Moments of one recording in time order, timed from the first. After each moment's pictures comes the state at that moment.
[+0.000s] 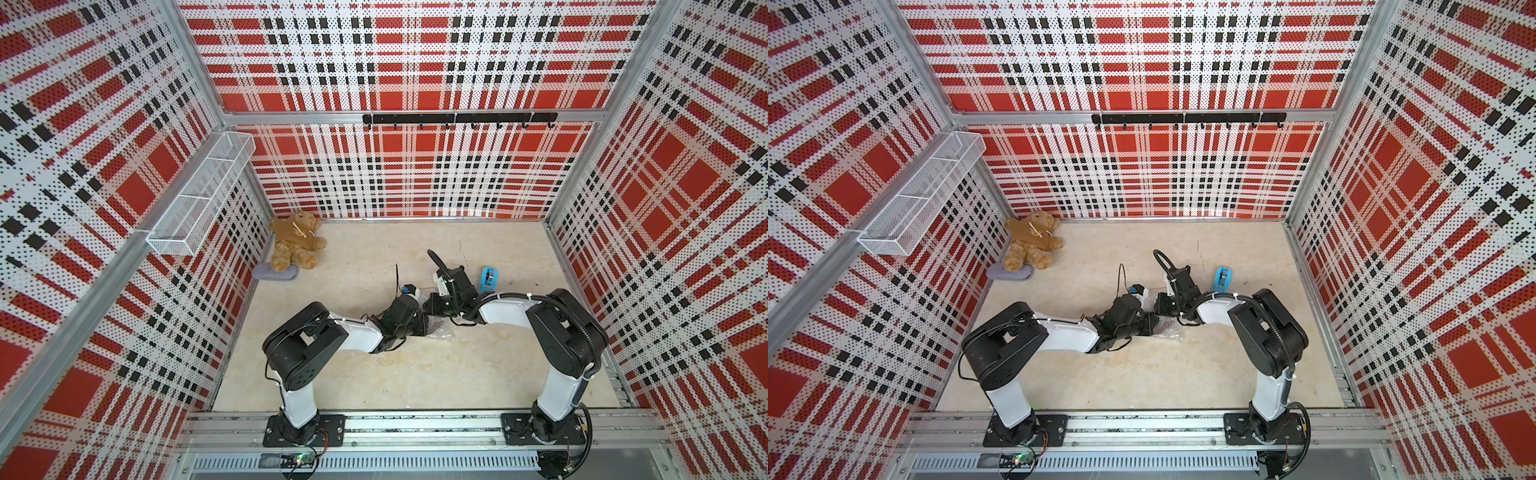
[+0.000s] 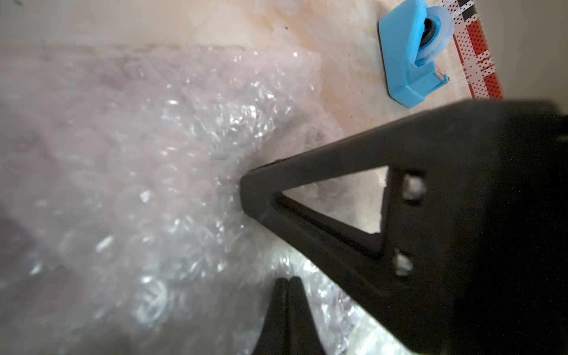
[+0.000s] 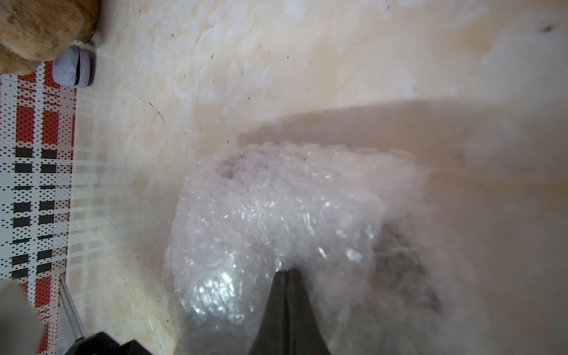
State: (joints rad) left arm -0.82 1.81 0.75 0.36 0.07 -0.73; right arm 0.58 1.83 0.93 0.07 -0.28 0.63
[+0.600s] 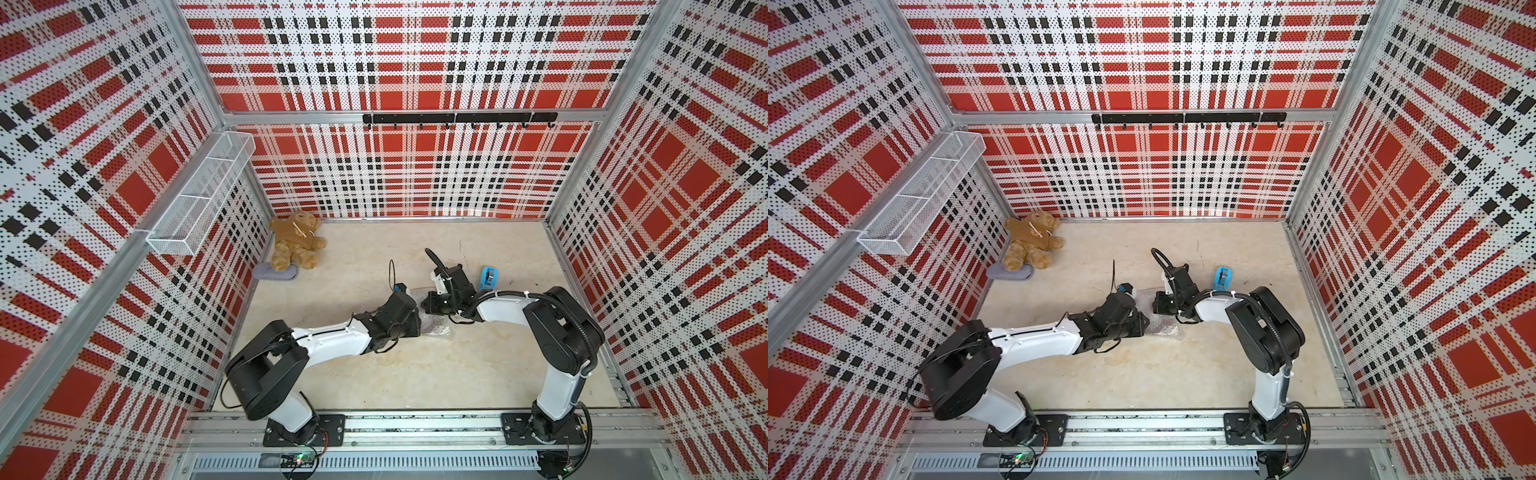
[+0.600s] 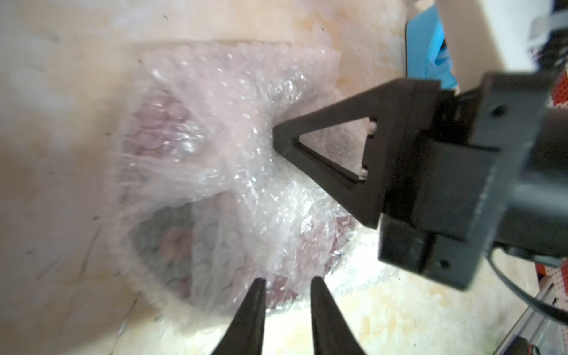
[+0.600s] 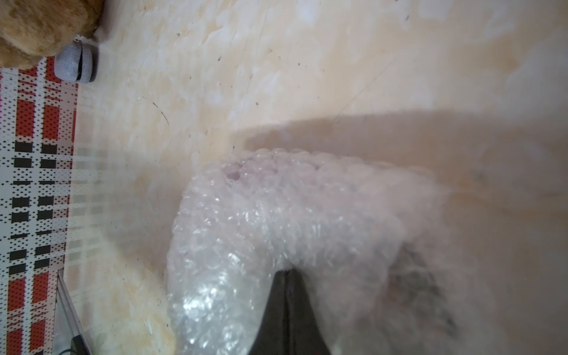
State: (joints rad) left arm -0.84 1.51 0.78 -0.07 -0.07 -0.79; right arm 0.58 1.85 0.96 0.06 -0.28 0.60
